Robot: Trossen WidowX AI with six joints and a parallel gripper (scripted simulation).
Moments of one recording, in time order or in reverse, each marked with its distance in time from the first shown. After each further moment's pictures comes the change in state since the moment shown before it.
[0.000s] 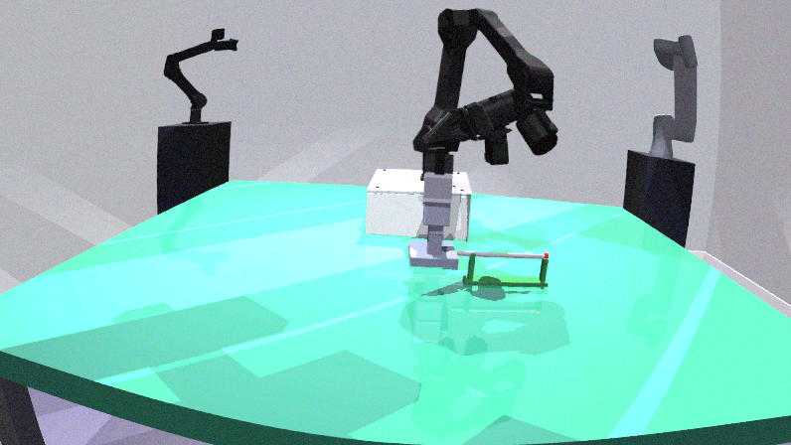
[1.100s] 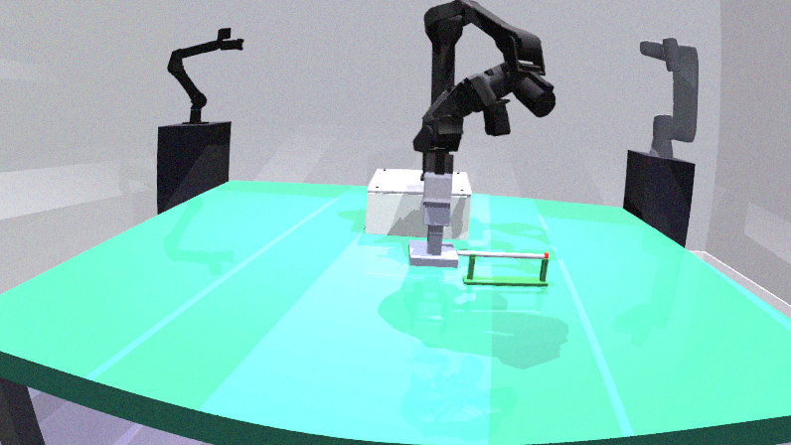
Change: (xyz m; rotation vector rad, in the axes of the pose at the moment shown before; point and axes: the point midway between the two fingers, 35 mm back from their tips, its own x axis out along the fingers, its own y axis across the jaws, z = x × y) arm -0.019 -0.003 -0.038 0.000 -0.098 -0.092
